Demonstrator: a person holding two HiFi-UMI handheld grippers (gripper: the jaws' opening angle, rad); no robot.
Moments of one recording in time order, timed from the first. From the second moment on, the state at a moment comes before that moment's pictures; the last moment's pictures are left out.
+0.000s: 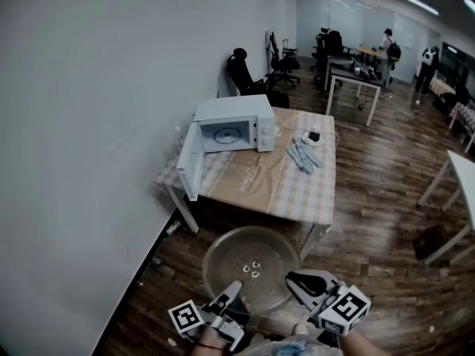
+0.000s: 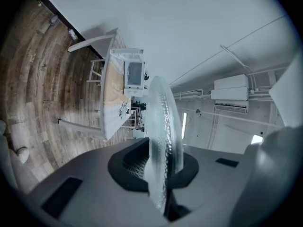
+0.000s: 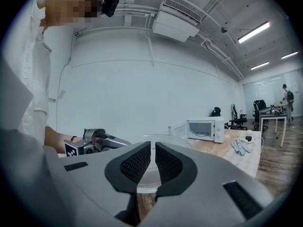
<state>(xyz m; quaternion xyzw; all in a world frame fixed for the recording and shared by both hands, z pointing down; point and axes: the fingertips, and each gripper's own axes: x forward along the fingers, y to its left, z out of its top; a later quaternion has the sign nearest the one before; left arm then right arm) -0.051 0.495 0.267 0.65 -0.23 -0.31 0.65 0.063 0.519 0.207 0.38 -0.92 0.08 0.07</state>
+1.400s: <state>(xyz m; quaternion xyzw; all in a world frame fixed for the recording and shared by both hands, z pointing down) -0.007 0.301 0.274 0.63 -0.25 -0.34 0.65 0.099 0.307 0.225 0.35 -0.93 0.06 0.08</state>
